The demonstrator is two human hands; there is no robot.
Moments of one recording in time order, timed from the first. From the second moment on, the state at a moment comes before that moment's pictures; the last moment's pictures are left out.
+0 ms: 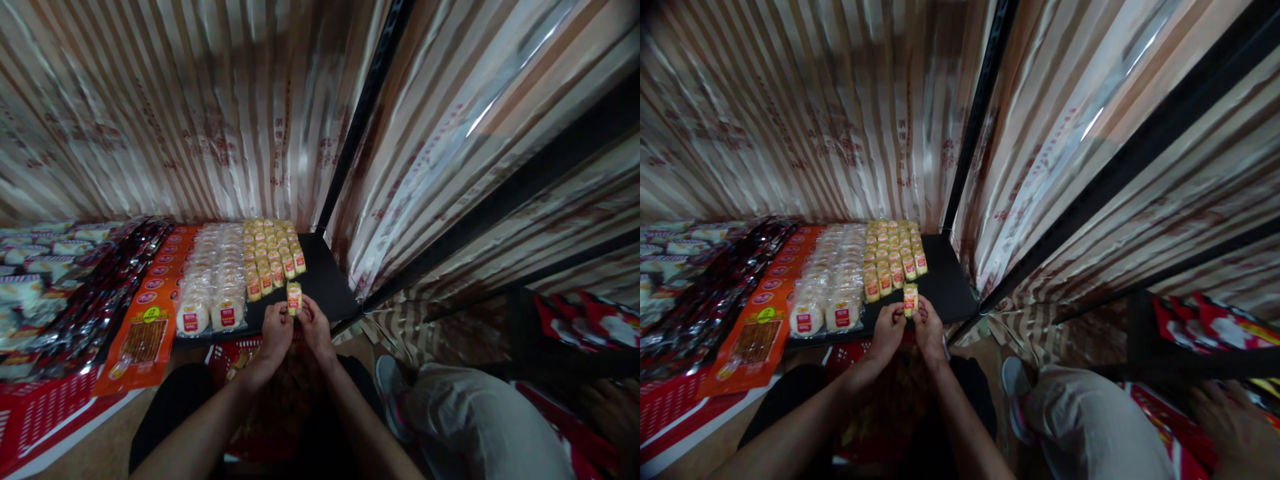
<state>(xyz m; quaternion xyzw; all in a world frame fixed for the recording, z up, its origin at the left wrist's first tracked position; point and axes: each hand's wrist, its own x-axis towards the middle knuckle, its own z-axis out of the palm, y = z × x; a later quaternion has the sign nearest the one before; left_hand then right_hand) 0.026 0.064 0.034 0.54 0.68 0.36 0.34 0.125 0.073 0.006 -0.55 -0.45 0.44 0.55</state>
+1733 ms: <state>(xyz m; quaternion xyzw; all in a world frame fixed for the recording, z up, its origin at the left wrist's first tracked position) 0.020 0.093 0.045 0.59 0.68 0.33 0.28 0.092 0.120 -0.003 -0.66 -0.64 0.13 0.36</state>
